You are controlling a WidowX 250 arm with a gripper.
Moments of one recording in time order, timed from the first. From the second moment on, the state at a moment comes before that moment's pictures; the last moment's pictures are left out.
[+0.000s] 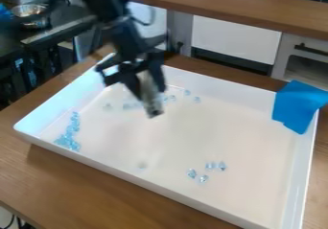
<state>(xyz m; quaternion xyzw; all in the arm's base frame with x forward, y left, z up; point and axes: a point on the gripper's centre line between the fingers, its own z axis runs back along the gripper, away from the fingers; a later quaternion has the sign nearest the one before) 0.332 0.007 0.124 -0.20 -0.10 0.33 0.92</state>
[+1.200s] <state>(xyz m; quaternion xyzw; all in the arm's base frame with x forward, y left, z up) 0.355 -0.100 0.046 -0.11 -0.13 0.18 0.97</state>
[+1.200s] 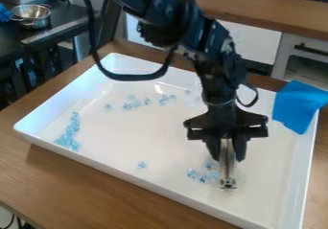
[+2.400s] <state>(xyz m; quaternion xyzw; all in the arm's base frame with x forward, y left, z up) 0.315 0.045 0.045 -0.04 -0.16 0.19 0.97</state>
